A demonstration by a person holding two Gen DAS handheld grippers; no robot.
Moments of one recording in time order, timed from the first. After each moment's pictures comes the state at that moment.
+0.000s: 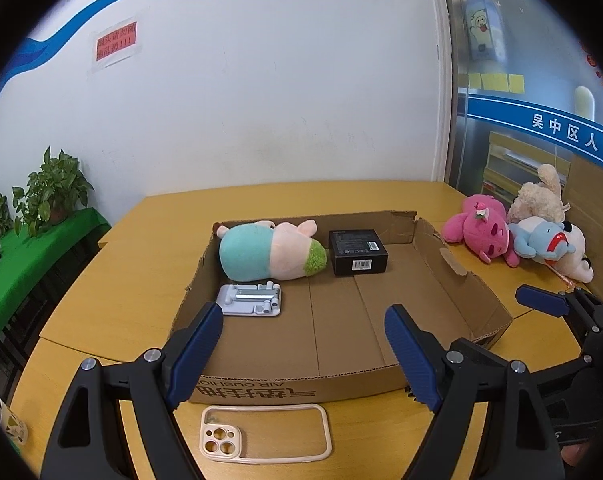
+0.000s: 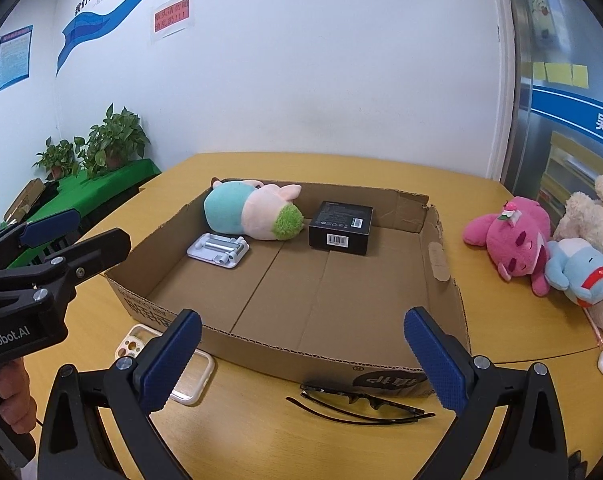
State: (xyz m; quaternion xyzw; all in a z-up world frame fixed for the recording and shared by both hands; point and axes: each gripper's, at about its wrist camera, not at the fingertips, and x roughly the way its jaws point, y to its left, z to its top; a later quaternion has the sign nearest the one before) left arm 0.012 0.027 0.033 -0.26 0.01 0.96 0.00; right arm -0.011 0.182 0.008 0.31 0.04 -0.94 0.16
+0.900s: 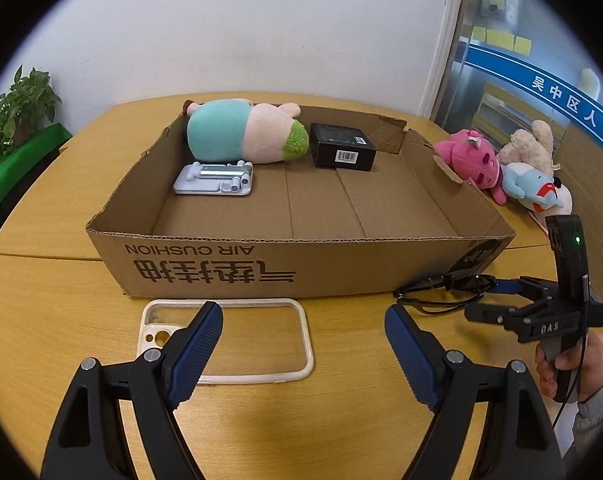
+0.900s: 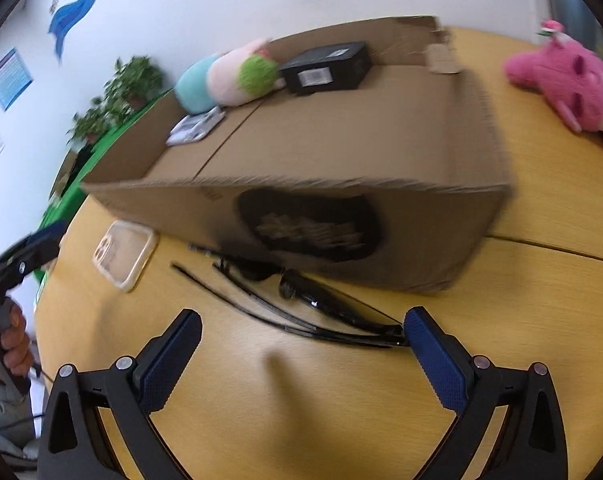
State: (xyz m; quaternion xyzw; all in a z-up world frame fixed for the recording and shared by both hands) left arm 0.018 0.013 -0.064 -0.39 -0.06 0.92 0.05; right arm -0.060 0.268 -0.134 0.49 -0.03 -0.83 0.28
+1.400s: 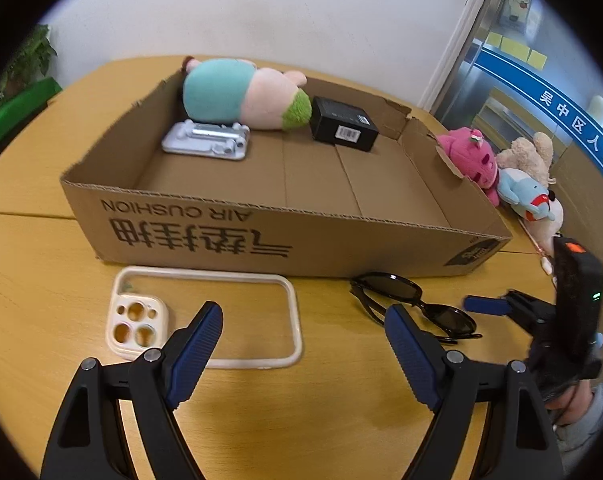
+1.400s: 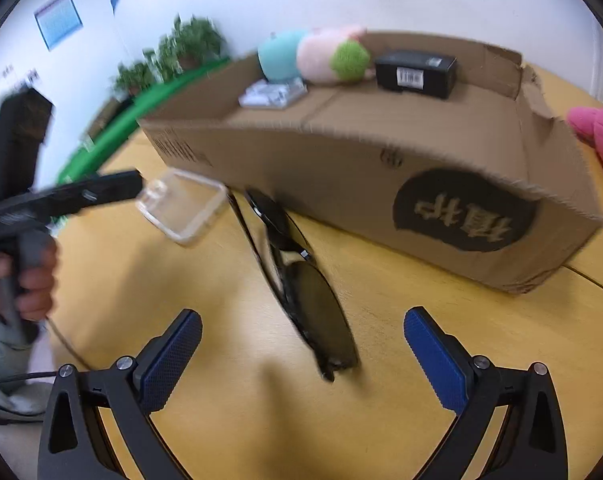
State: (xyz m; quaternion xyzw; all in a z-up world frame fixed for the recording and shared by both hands) left arm 0.004 0.001 -0.084 -0.43 -0.12 0.89 0.08; right arm -0.022 0.213 -0.127 0.47 0.06 -0.81 0.34
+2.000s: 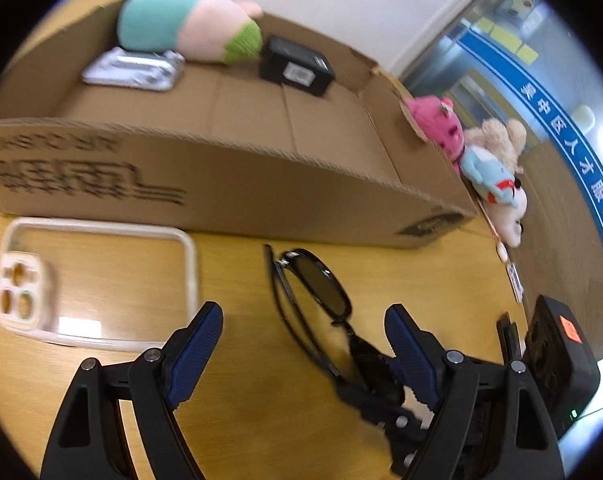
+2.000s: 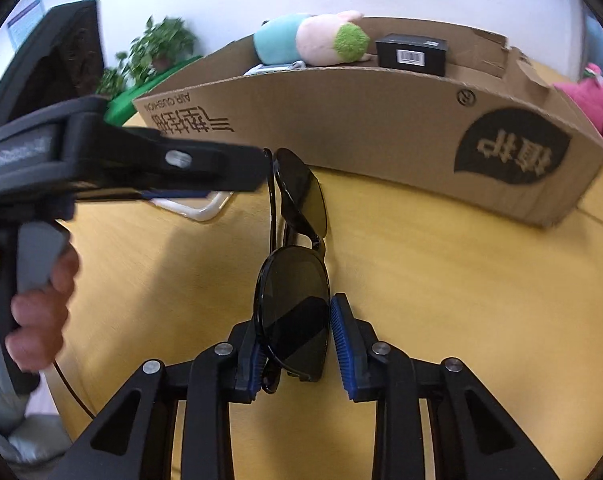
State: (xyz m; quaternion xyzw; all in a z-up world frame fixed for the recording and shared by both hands) left arm -0.026 0.040 -0.119 -0.50 -0.19 0.83 0.18; right arm 0.028 0.182 -0.138 0.48 0.02 -0.83 0.27
